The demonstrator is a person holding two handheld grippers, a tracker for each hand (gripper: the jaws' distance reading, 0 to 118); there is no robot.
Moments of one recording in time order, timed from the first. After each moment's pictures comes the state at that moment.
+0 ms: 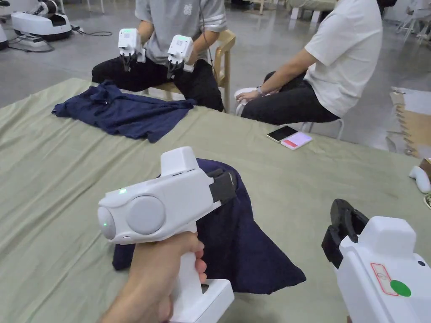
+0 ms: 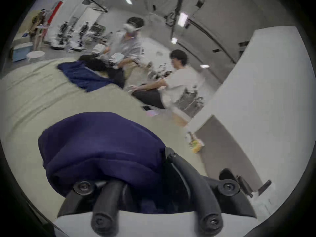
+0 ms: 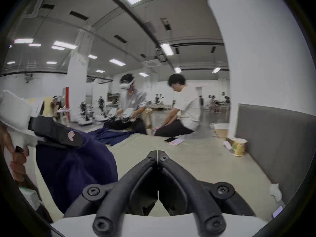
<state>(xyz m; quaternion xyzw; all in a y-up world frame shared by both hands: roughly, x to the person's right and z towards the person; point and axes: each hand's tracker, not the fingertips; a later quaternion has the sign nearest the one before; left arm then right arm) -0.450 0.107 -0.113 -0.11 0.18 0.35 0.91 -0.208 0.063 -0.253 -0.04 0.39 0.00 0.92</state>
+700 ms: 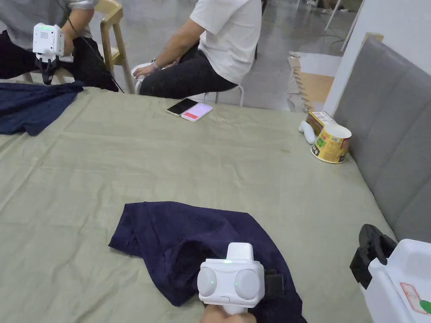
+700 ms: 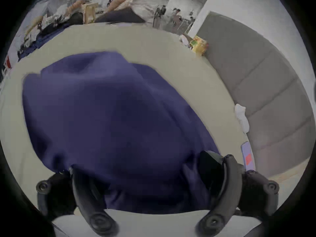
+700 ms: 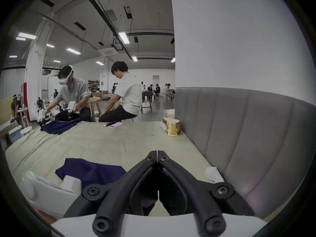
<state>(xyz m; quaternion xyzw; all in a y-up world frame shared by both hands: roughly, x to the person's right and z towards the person) -0.250 -0.080 -0.289 -0.43 0.12 0.25 0.86 -0.036 0.017 -0.316 -0.12 0.22 0.03 0.97</state>
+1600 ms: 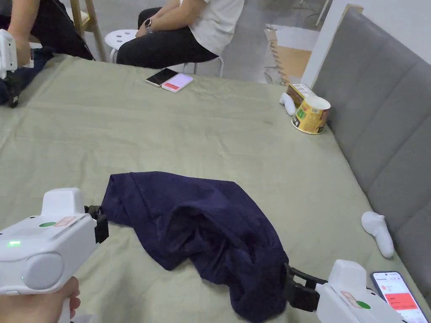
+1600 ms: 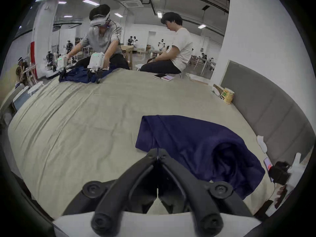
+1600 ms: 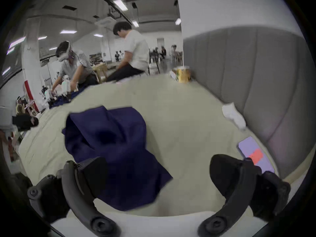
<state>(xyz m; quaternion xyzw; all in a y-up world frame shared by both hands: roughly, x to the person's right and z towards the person) -0.424 -0.029 -0.113 -0.28 0.26 0.18 0.91 -0.017 -0.102 -0.296 -0.33 0.25 0.04 0.91</state>
